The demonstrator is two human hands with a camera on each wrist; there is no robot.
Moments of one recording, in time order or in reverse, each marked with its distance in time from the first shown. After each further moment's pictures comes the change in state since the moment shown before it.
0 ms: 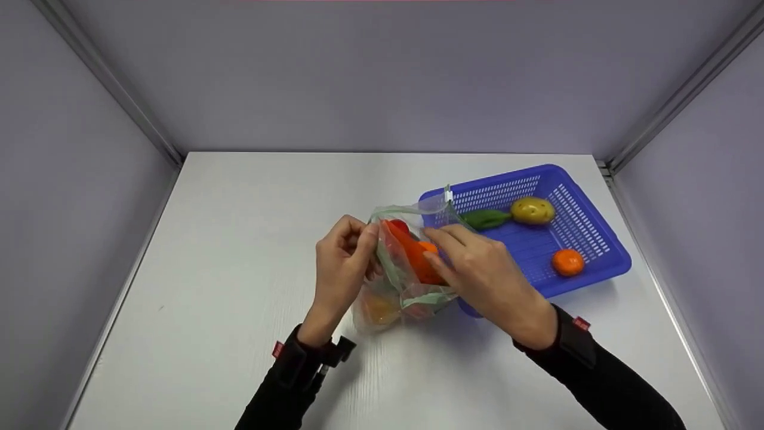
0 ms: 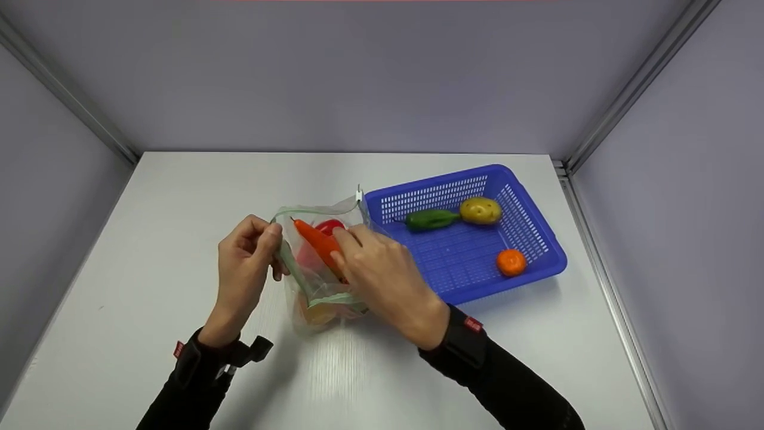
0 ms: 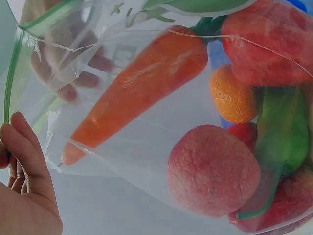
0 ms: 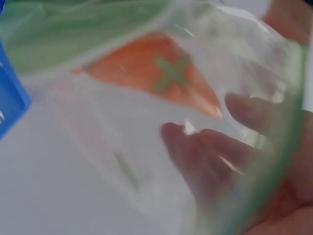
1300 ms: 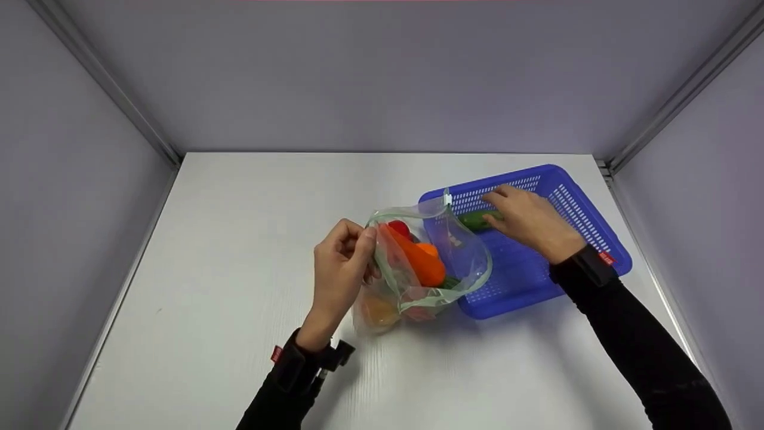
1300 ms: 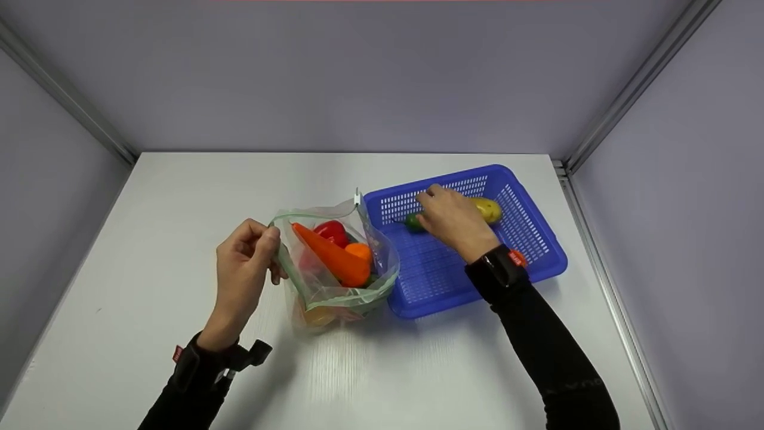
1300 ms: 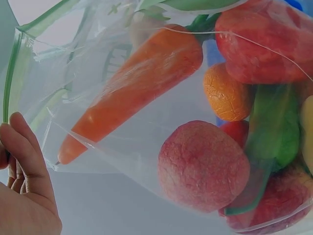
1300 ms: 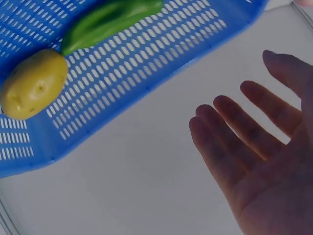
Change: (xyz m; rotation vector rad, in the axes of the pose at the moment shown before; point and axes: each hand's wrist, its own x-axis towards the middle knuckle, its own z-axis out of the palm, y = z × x) left_hand -0.009 -0.001 -0.003 0.003 0.047 -0.036; right_hand 0.008 0.162 0.026 -0.117 -0.376 0.158
